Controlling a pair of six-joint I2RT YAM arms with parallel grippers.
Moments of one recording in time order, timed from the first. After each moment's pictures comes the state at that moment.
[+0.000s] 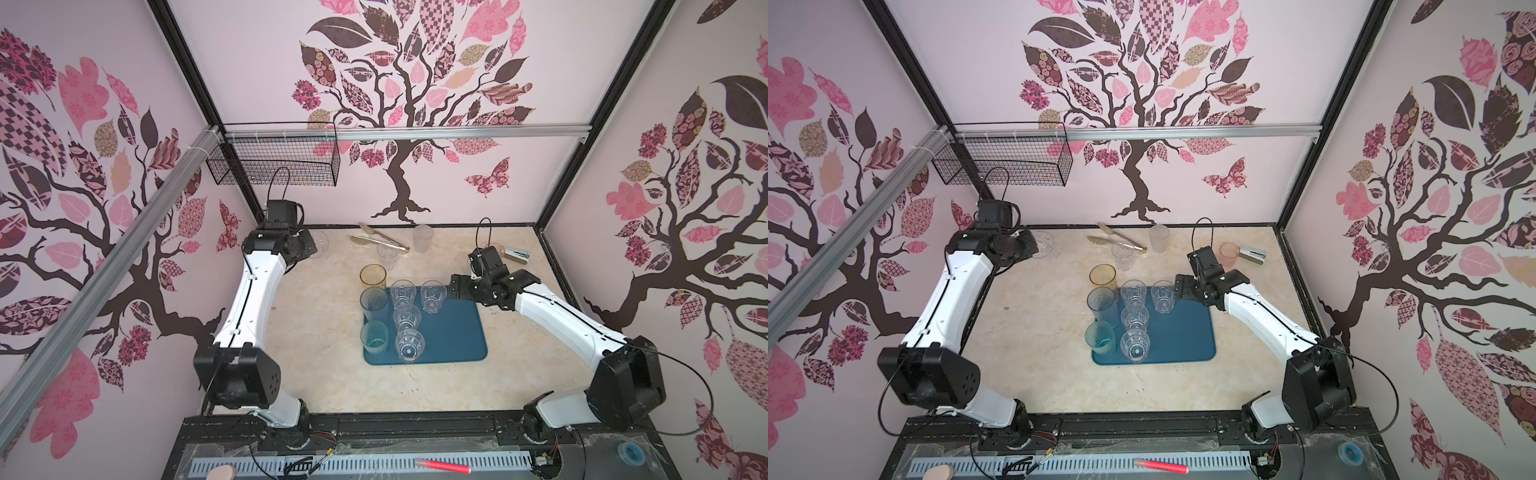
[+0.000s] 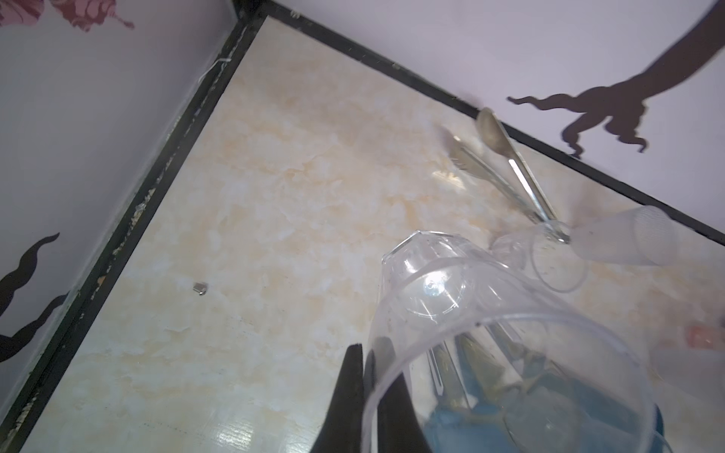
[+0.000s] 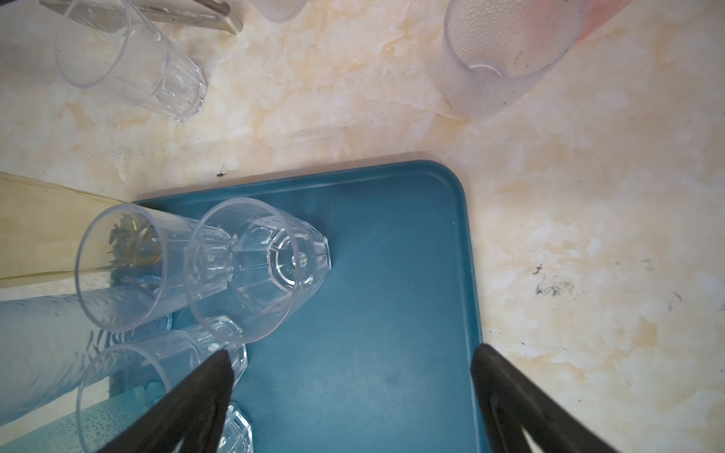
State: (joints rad) left arm -0.07 1.51 1.65 -0.97 -0.08 -0.39; right arm 0.42 1.42 1.12 -0.64 0.06 0.53
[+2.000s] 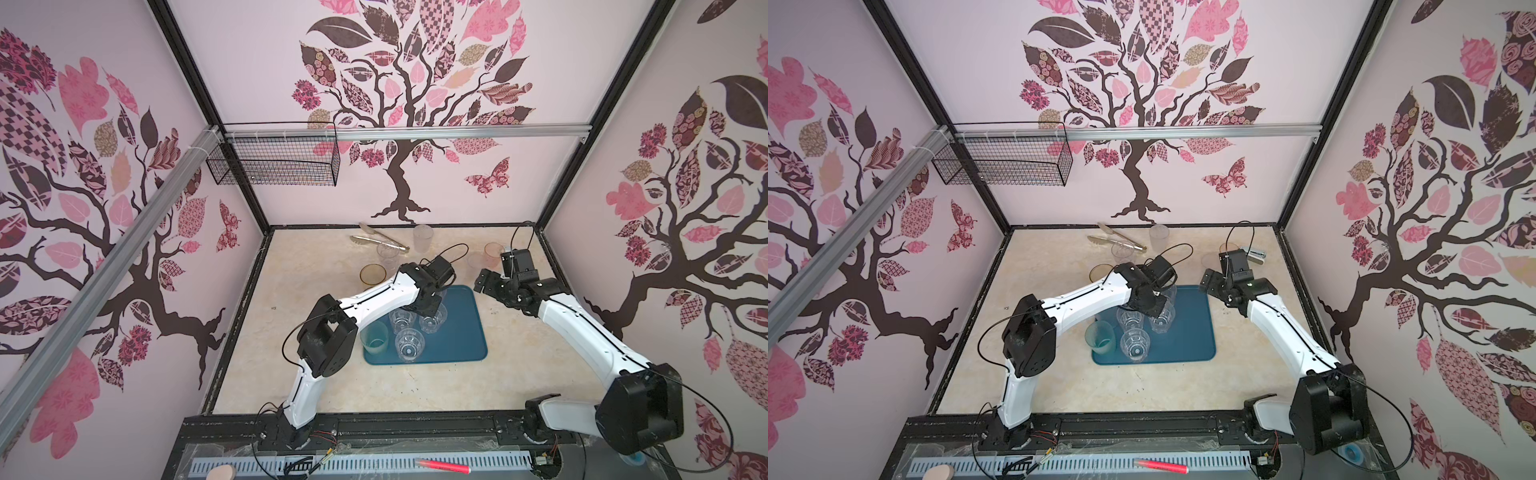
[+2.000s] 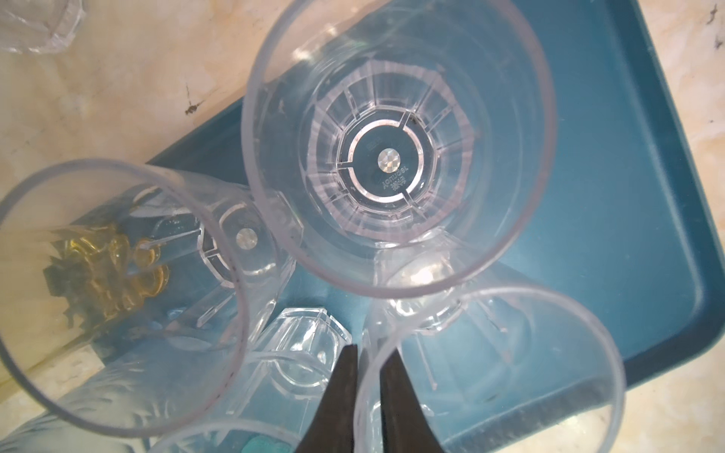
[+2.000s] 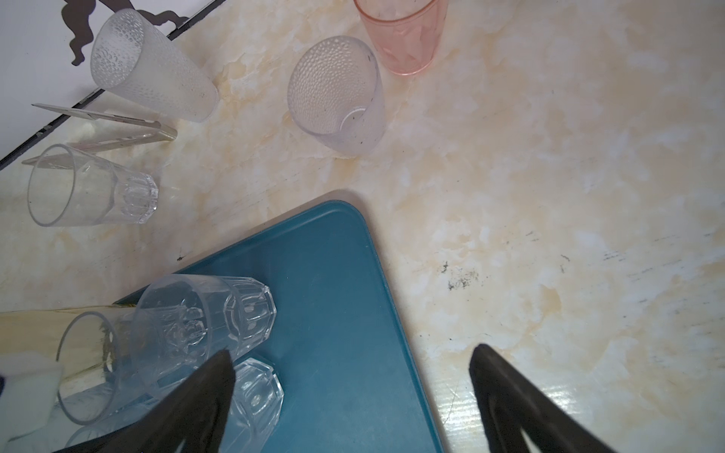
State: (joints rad) left arm -0.86 2.06 1.77 -0.98 -0.13 -0.34; right arm 0.23 1.29 1.00 -0.60 0.06 0.62
